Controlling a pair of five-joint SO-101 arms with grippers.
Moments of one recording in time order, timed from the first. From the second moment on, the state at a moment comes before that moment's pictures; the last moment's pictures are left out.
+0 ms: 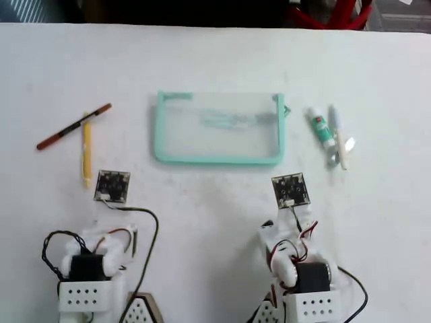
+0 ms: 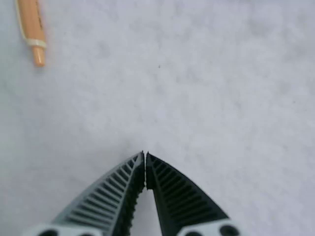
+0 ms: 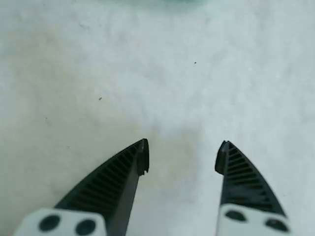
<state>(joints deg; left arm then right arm) -7.6 -95.2 97.7 69.8 -5.4 -6.1 -102.7 96.4 72.2 7.8</state>
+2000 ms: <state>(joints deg) -7.6 -95.1 97.3 69.8 -5.4 0.6 -102.6 96.4 32.5 7.8</state>
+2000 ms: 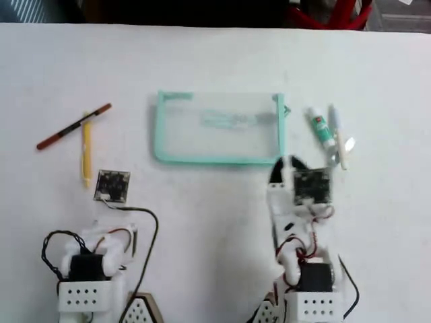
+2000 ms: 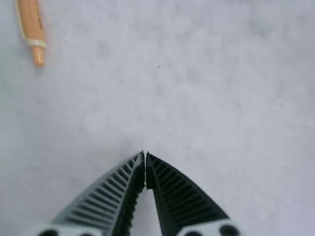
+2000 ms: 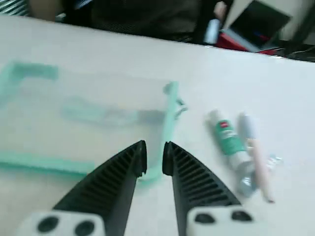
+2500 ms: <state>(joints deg) 0.7 -95.2 85.9 67.3 -23.1 8.9 -102.6 96.4 30.9 7.8</state>
